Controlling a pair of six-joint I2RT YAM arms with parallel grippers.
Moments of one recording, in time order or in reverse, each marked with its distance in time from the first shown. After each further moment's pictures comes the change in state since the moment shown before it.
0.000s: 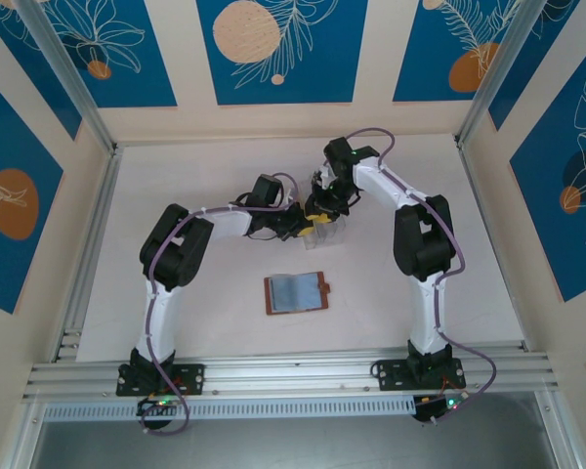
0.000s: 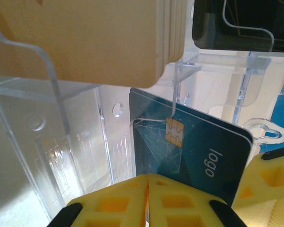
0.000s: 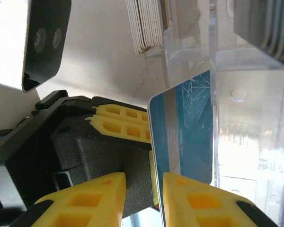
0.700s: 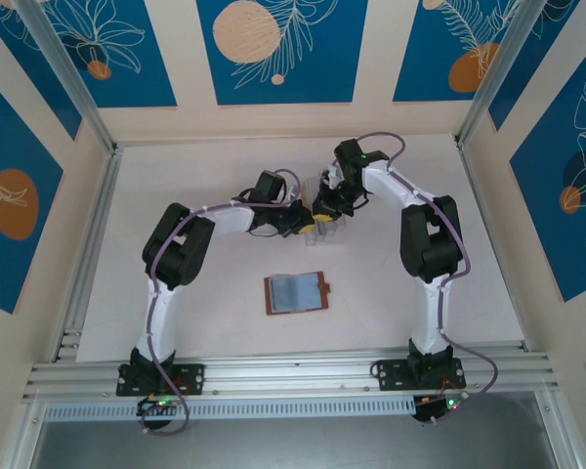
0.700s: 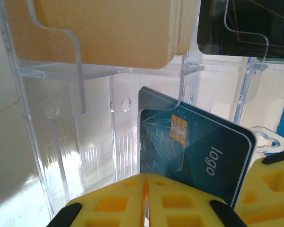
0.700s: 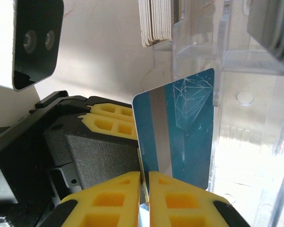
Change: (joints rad) left arm -0.005 0.025 0.074 -0.082 -0.025 0.053; right arm -0.048 -0.043 -0.096 0.106 -0.066 0.018
